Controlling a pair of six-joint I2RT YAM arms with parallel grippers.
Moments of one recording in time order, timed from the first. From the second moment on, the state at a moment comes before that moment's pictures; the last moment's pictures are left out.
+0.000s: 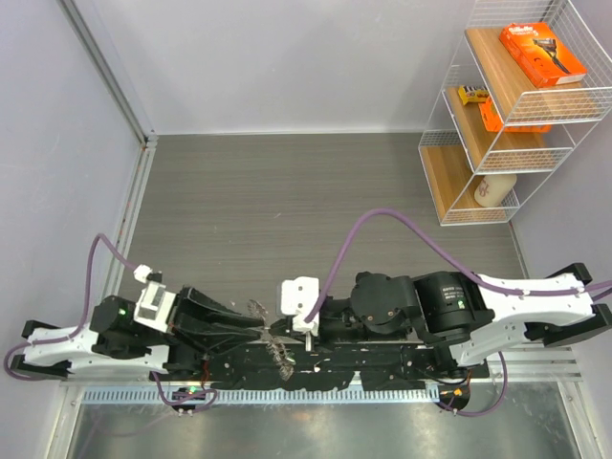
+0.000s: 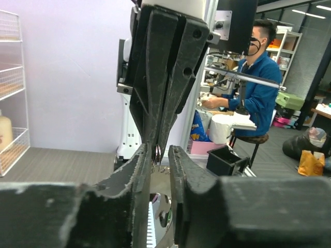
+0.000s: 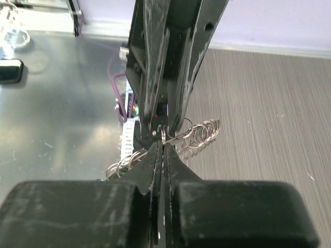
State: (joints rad) left arm -1.55 0.23 0.55 0.20 0.07 -0.21; right arm 1.69 1.20 1.50 -0.51 0.16 -0.08
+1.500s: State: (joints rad) left arm -1.54 0.01 0.56 -0.17 -0.12 -0.29; right arm 1.43 1.66 1.70 -1.32 1.10 -0.02
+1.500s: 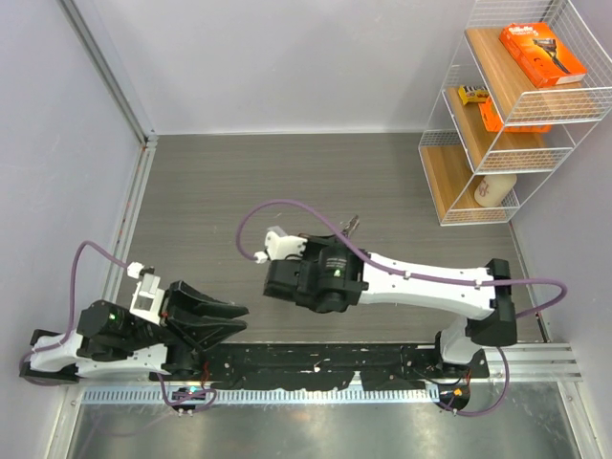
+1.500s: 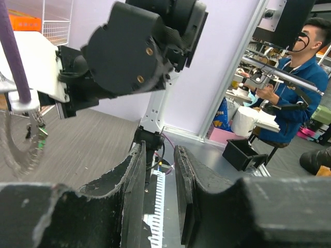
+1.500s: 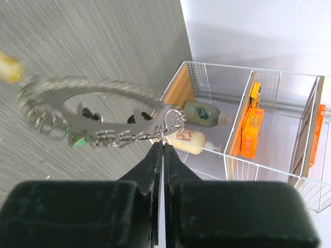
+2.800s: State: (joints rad) left arm -1.54 0.01 0.57 -0.27 -0.35 -0.29; right arm 0.96 1.92 1.52 -0.90 0.28 -0.24
